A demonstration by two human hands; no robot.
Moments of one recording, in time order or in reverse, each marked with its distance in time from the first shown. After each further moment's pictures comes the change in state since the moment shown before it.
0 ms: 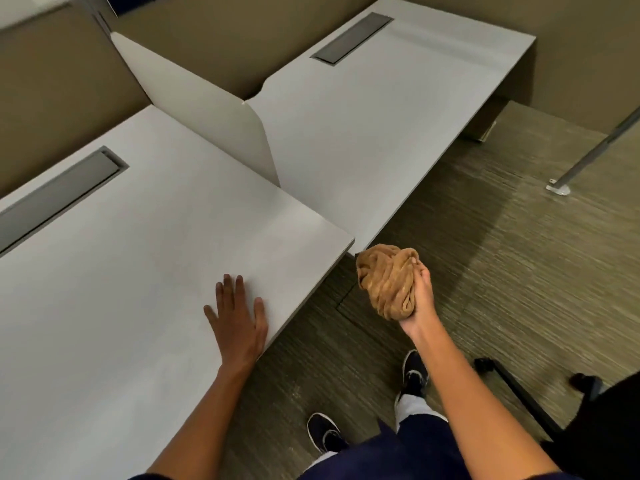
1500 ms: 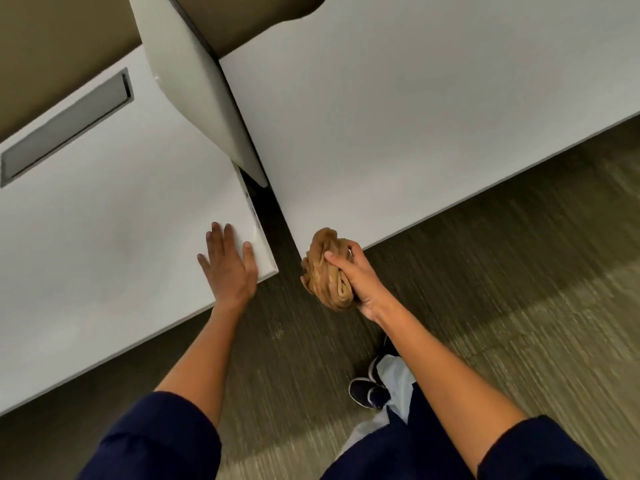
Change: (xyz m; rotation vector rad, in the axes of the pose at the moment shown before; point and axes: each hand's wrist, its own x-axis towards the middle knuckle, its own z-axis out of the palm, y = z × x) left_hand 0.099 0.210 0.087 0.128 0.160 -0.489; right_hand 0.222 -0.110 0.019 -0.585 -0.764 0.554
